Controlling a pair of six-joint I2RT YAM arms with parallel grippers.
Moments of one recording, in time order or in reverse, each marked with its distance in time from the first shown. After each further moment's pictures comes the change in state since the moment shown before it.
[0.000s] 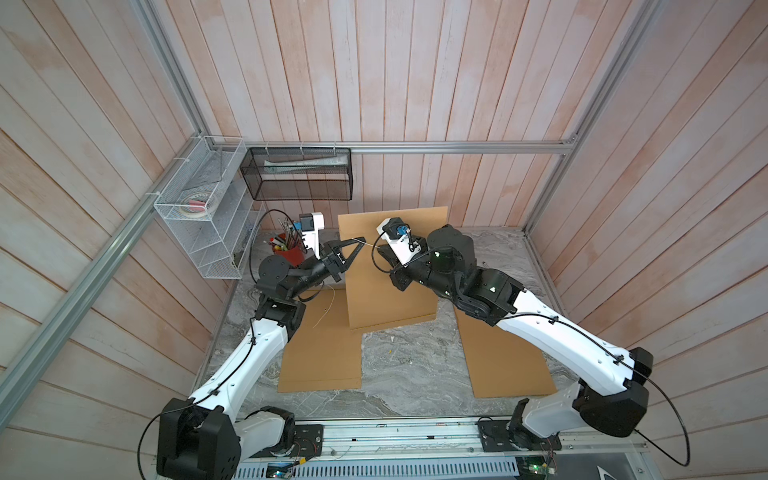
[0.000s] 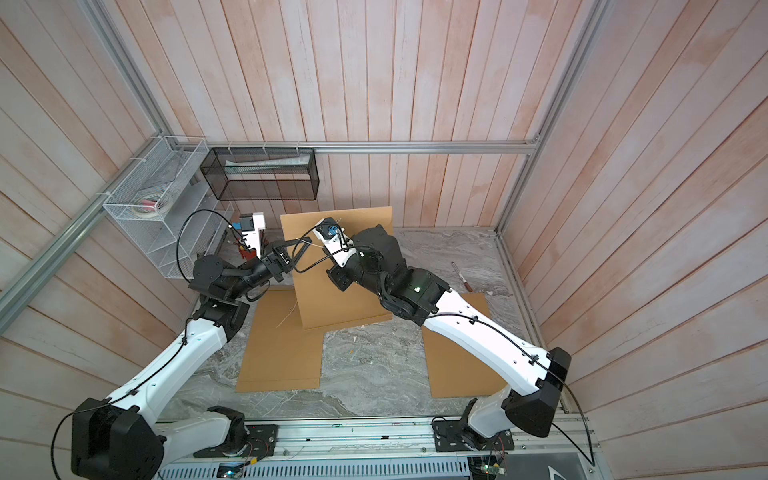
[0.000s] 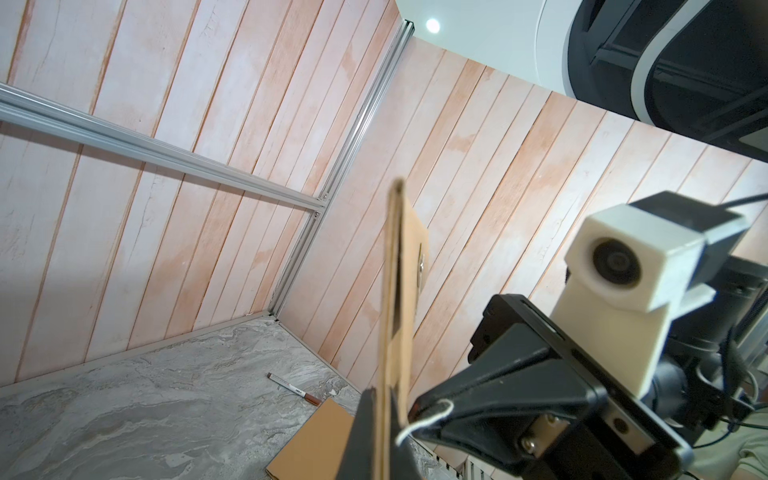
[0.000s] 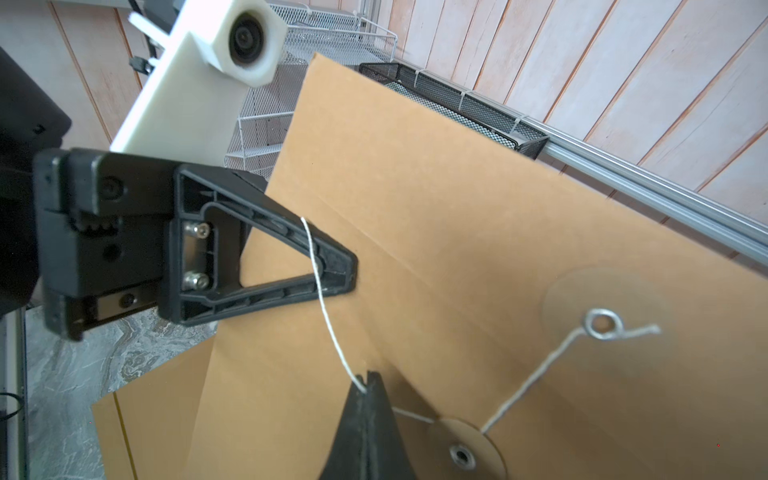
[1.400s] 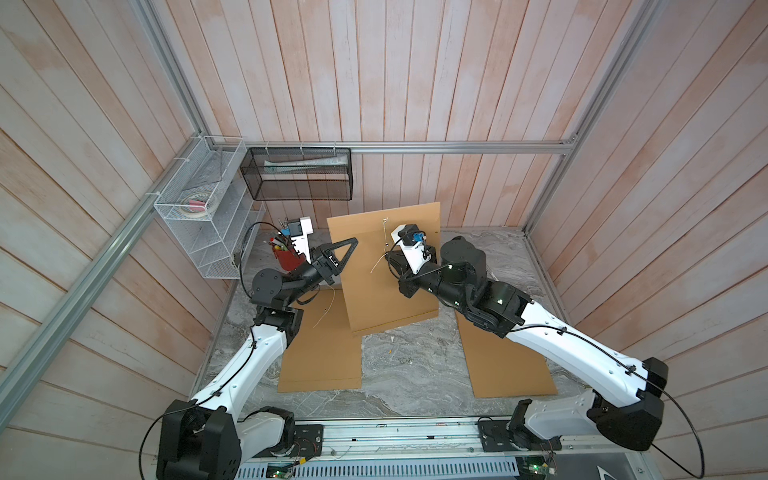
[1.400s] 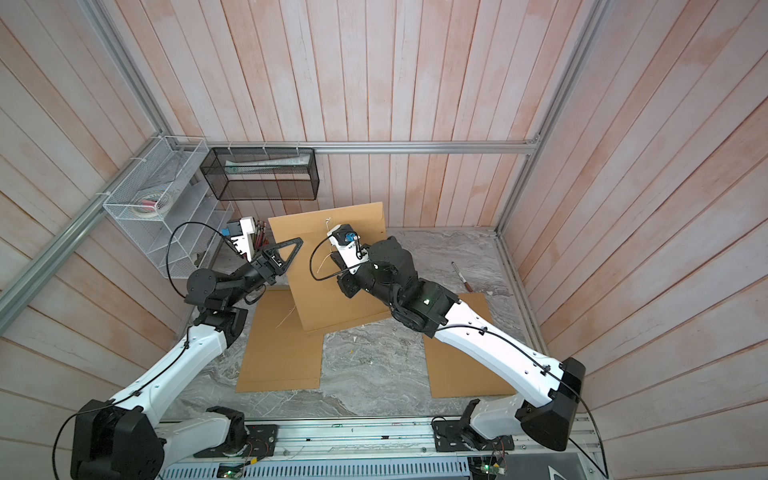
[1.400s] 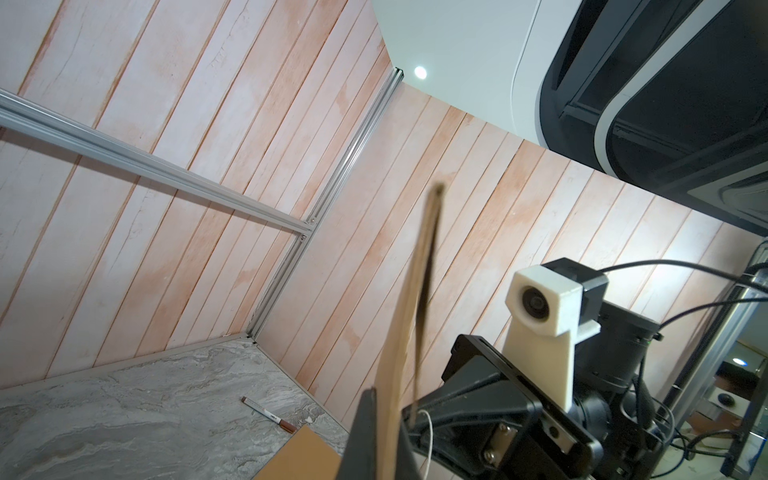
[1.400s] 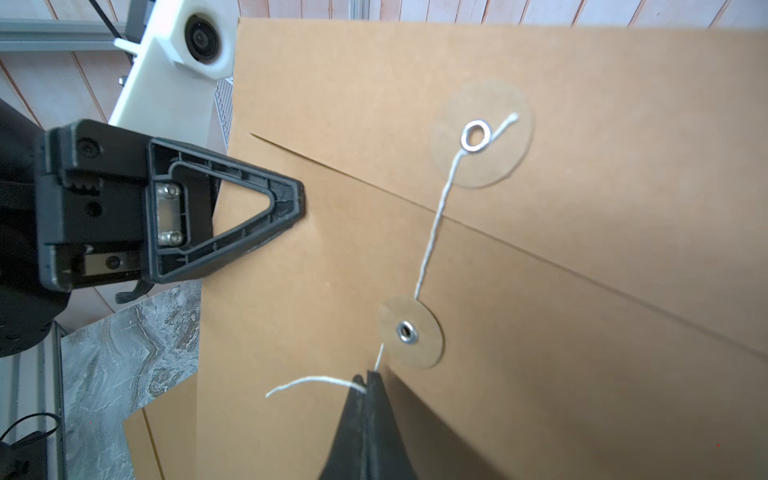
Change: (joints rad) left arm 0.039 -0.019 -0.090 0.212 -0.014 -0.175; right arm -0.025 -0.102 -0.183 0.127 -0.031 0.093
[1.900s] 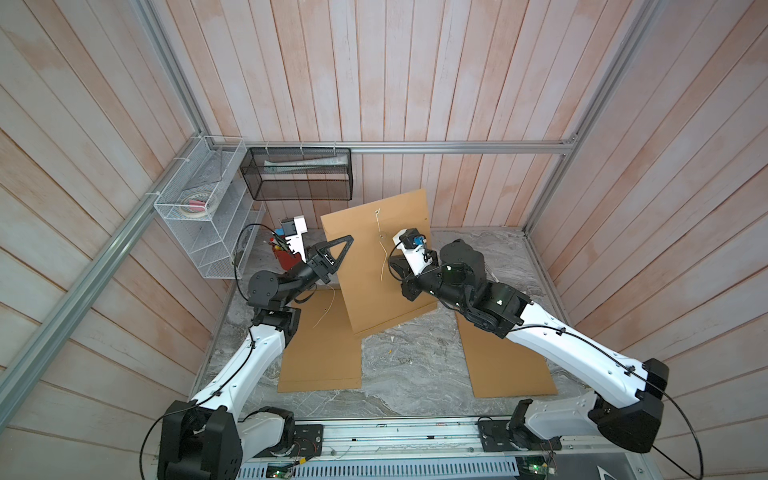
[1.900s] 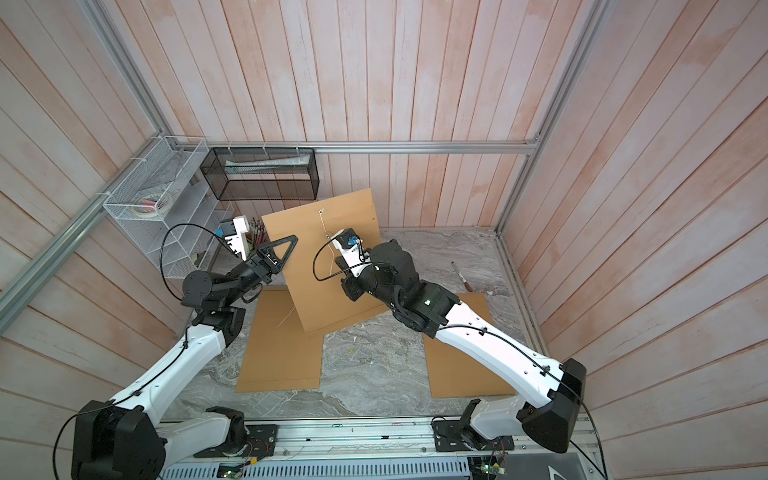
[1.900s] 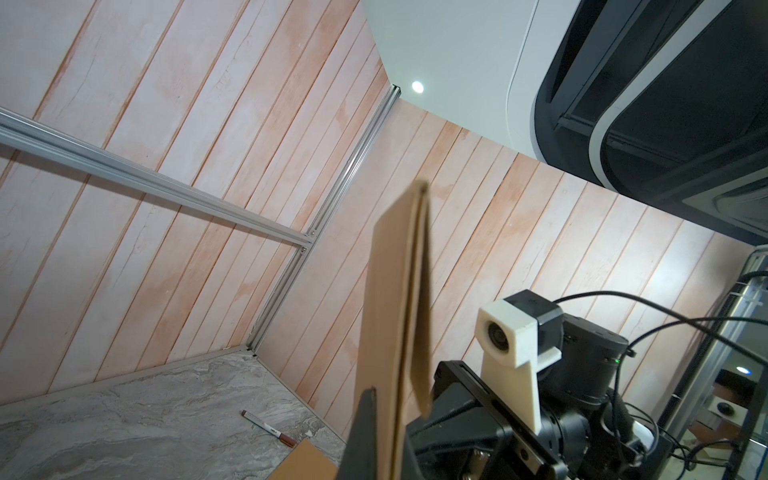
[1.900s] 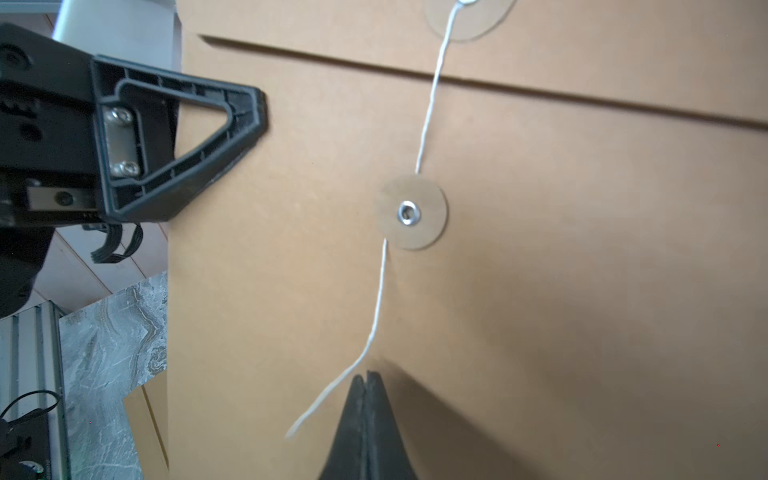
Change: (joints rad) left arm 0.024 0.000 -0.004 0.050 -0.006 -0.032; right arm -0.027 -0.017 -0.047 -0.027 -0.013 0.013
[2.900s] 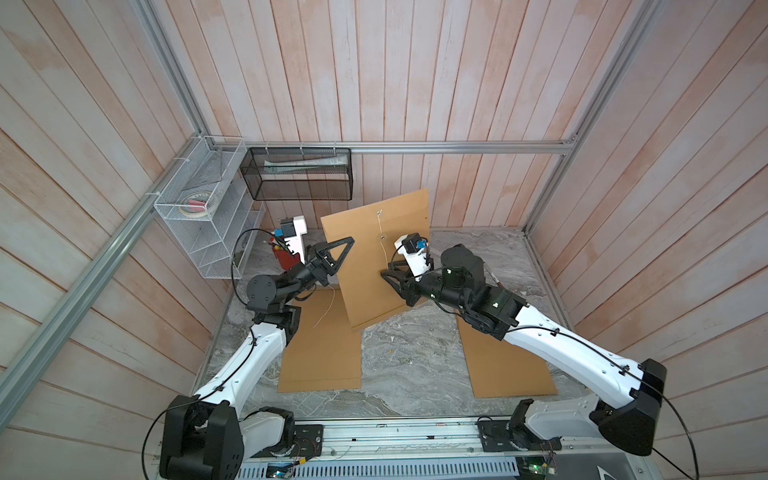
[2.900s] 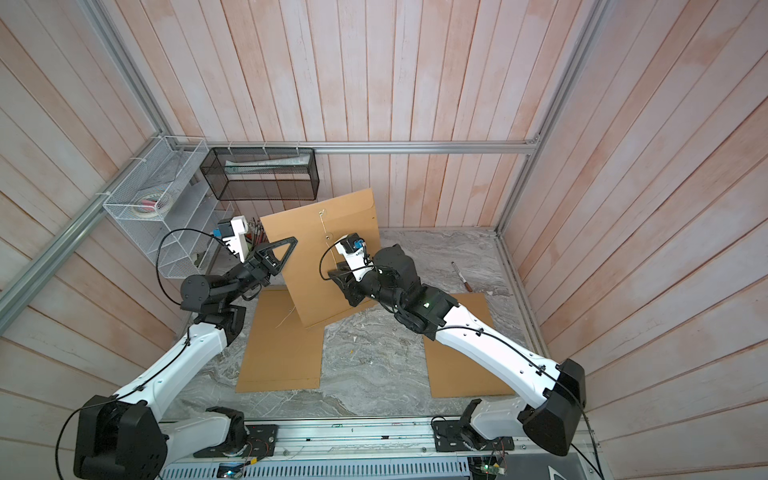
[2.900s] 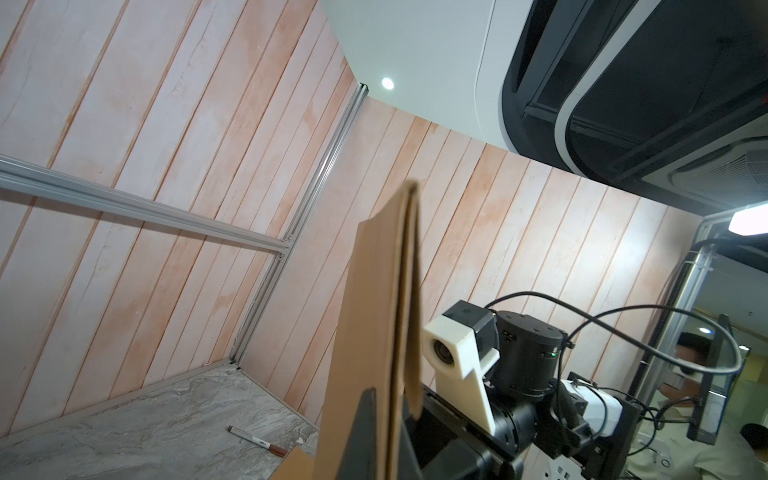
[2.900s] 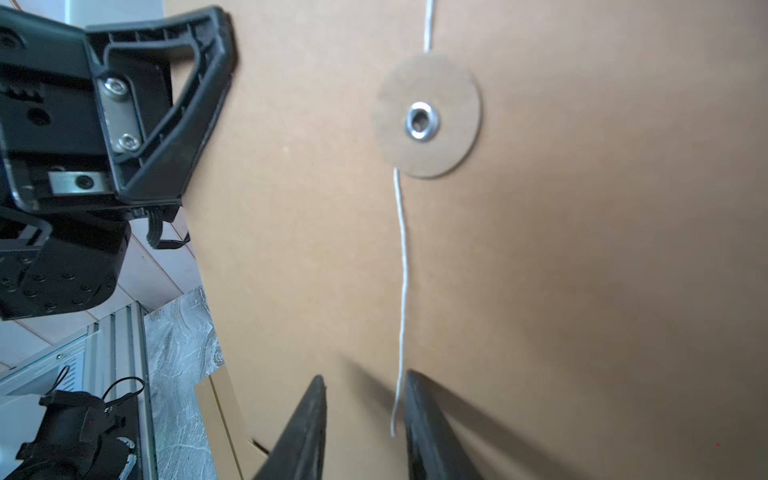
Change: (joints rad) left arm 0.005 0.026 -0.002 0.138 0.074 -0.036; right arm -0.035 -0.005 -0.095 0.105 -0.174 0.119
